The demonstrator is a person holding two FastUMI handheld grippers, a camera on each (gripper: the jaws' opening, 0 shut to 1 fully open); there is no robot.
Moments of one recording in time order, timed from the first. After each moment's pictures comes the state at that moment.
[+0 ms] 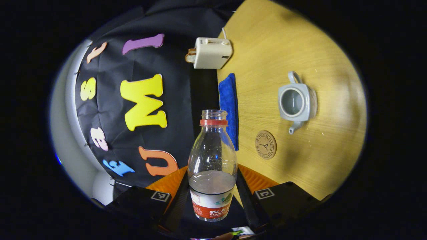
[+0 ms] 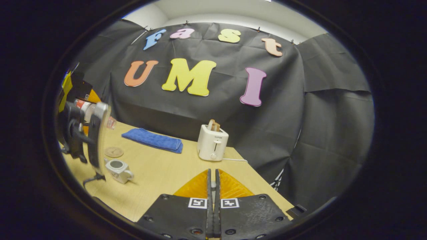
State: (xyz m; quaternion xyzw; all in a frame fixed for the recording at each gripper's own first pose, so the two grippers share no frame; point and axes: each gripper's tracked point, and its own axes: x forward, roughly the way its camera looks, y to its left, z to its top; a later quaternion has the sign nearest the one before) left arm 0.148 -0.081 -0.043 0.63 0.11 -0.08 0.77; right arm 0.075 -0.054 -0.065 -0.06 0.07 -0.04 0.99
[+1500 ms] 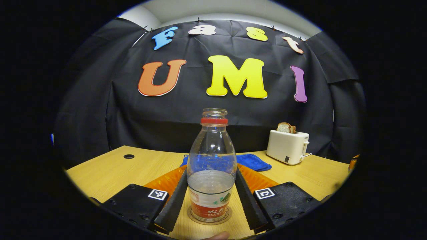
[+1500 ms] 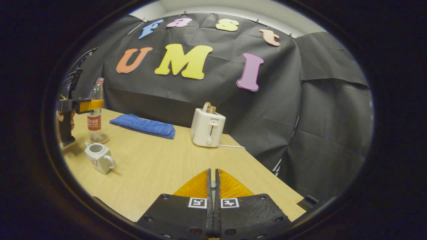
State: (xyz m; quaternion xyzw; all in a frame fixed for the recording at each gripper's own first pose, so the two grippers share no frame) left arm 0.244 -0.074 -0.087 -0.09 0.02 -0.11 0.99; right arm 0.105 -0.057 -0.127 -0.06 0.10 -0.08 0.99
